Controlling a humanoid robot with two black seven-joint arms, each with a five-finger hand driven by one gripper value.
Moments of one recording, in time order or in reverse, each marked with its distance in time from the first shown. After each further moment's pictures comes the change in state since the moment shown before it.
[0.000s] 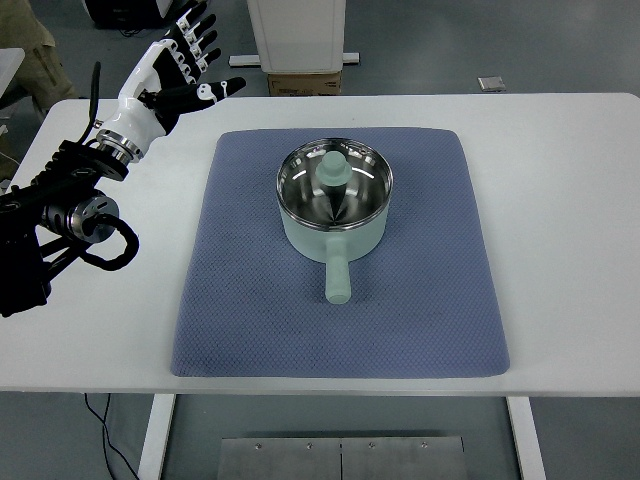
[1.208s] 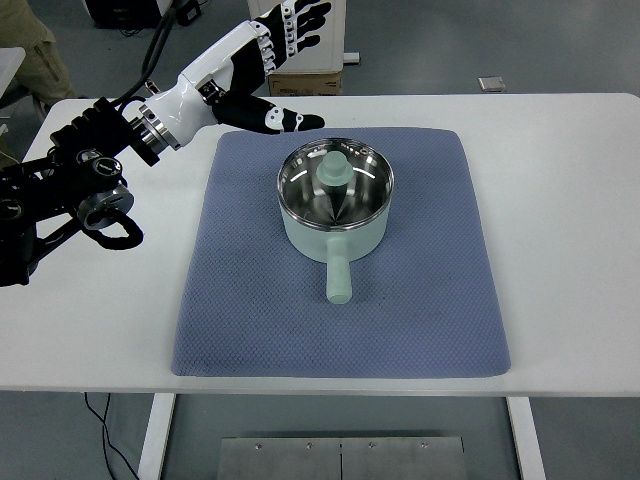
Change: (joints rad) left arm -0.095 0.069 0.002 -0.291 0.408 -0.023 0.000; right arm 0.000 0.000 0.000 0.000 0.000 0.000 0.000
